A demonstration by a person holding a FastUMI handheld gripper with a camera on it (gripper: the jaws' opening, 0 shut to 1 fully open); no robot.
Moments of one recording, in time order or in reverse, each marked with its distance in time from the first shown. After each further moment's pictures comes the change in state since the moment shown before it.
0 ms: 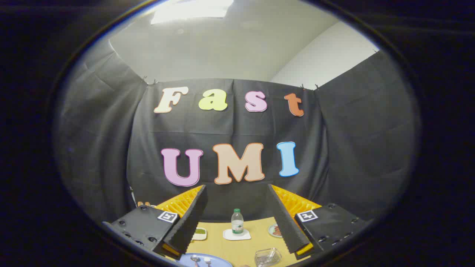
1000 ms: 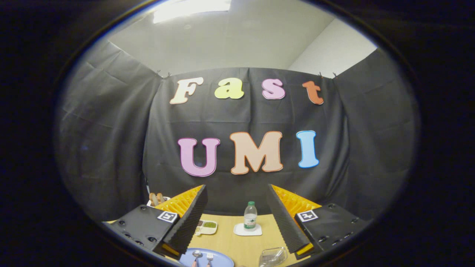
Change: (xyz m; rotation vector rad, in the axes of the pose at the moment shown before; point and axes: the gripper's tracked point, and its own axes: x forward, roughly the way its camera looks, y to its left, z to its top) arm 0.016 0.016 -0.041 0.016 0.105 0.171
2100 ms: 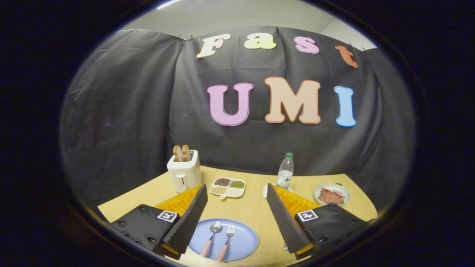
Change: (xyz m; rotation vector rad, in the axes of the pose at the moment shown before) arm 0.004 0.071 -0.169 -0.040 0.398 0.214
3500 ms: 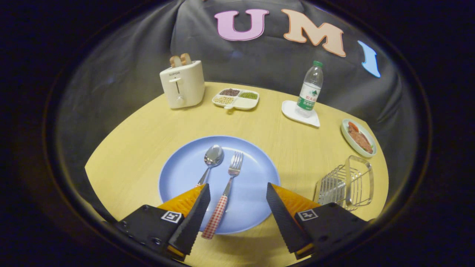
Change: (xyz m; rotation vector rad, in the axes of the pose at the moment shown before) arm 0.019 0.004 -0.214 -0.094 0.573 0.053
